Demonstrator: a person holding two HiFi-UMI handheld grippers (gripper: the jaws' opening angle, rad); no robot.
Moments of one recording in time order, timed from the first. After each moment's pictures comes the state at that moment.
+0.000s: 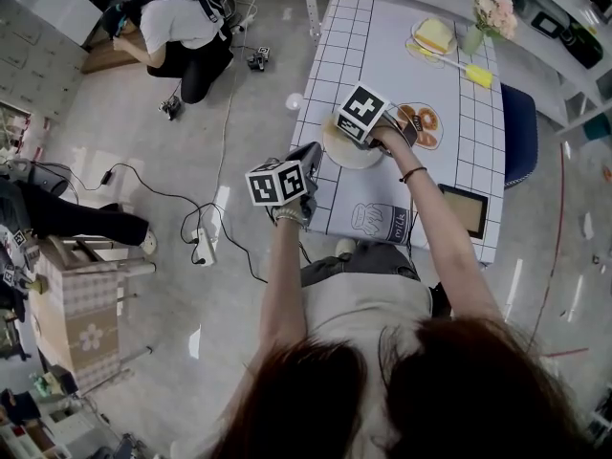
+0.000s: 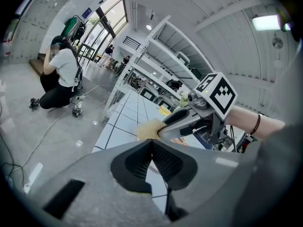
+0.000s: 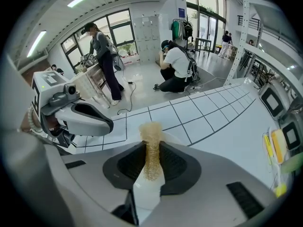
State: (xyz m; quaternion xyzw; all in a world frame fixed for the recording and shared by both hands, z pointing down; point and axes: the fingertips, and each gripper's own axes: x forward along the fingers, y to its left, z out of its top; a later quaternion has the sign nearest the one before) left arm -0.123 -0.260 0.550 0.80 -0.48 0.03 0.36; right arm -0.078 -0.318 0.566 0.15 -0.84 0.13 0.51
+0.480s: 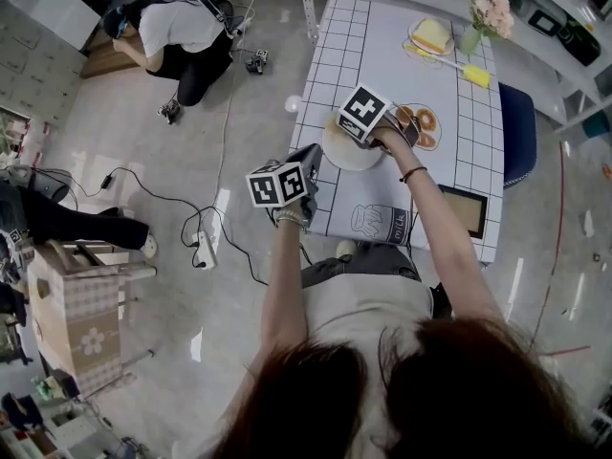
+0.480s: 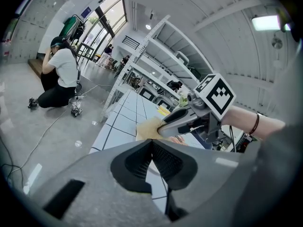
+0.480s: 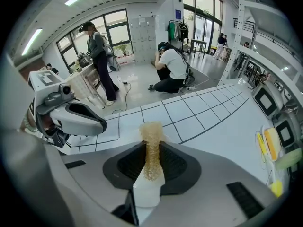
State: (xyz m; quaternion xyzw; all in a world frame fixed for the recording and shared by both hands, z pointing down) left arm -0.119 -0.262 0.550 0.80 -0.48 0.03 0.36; right arm -0.067 -0.331 0.565 0.18 -0.83 0.12 0.51
